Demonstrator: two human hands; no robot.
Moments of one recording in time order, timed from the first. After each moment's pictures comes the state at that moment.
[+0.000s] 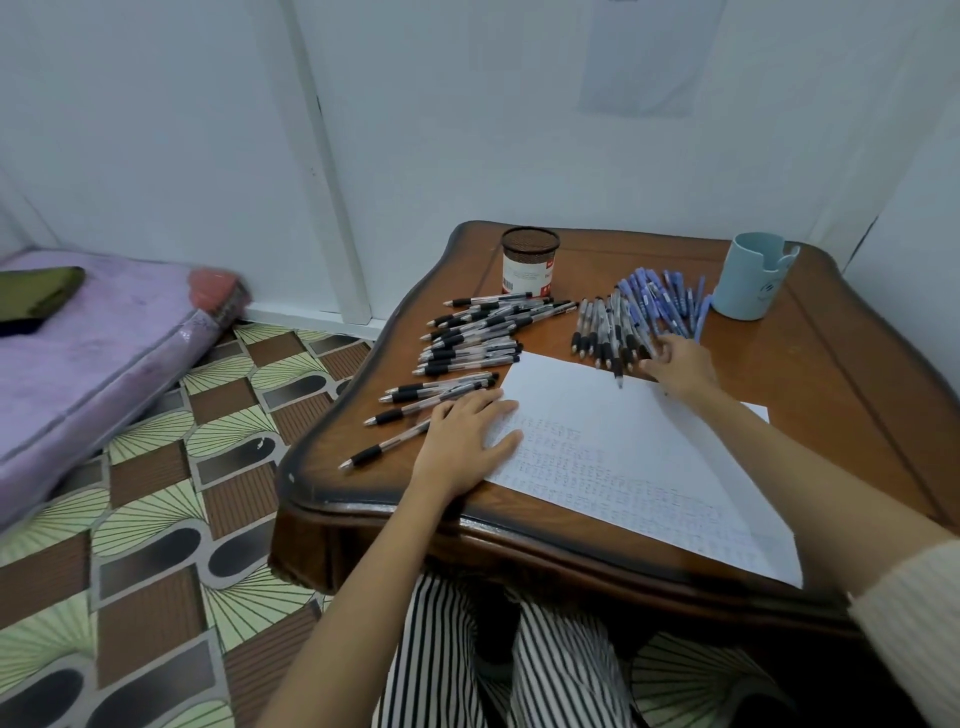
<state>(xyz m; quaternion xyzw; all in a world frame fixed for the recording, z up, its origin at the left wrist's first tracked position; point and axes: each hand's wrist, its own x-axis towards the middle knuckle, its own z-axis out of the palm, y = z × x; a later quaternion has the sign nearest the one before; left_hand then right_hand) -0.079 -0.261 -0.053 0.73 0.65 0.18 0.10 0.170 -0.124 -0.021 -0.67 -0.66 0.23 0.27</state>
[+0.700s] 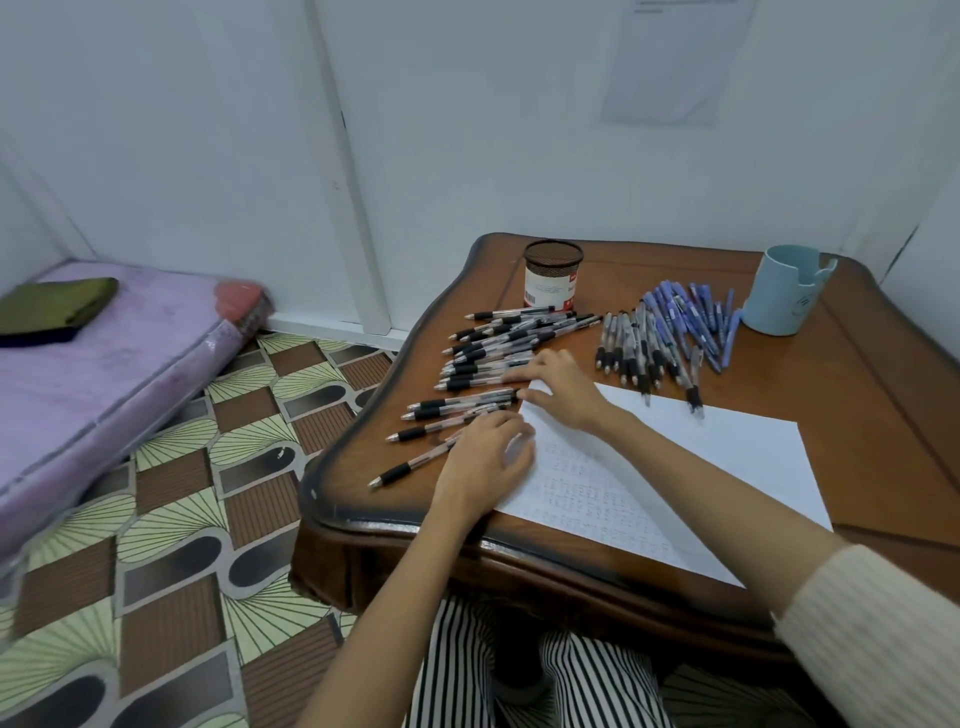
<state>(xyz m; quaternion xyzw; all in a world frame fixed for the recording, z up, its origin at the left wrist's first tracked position) -0.079 -0.264 -0.054 0.72 0.62 0.30 0.10 0.044 -0.154 -0.021 -0.40 -0.88 0.18 0.16</state>
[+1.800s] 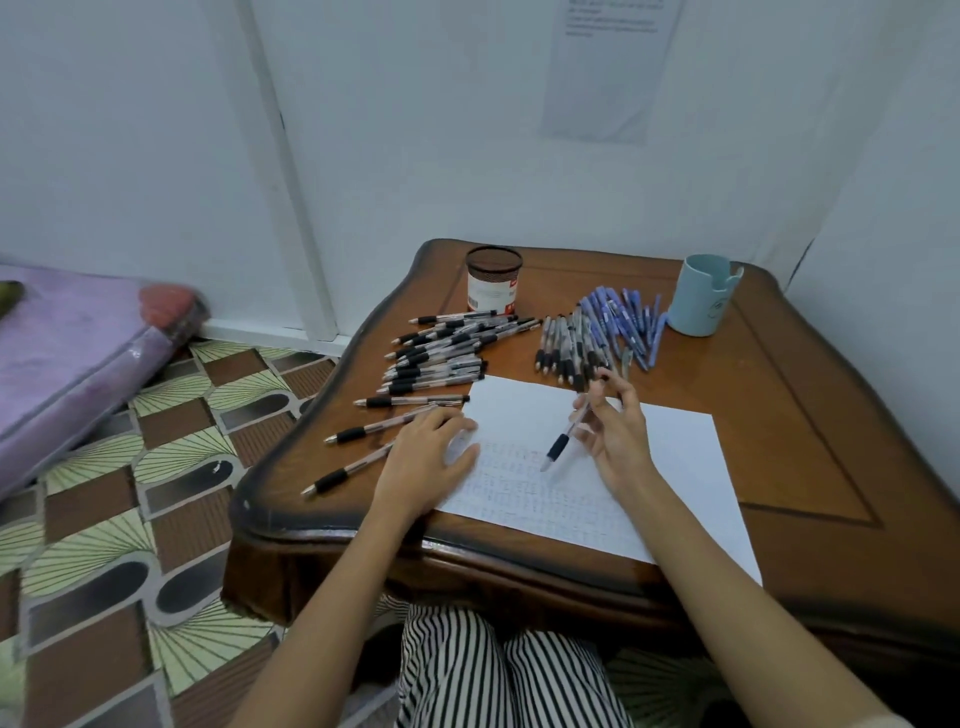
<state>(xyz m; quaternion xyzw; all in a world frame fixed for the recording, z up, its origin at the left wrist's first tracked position) -0.082 -0.258 -0.059 0.73 0.62 0.26 0.07 0.136 -0.208 -0.034 -0.40 -0.36 0.60 0.59</state>
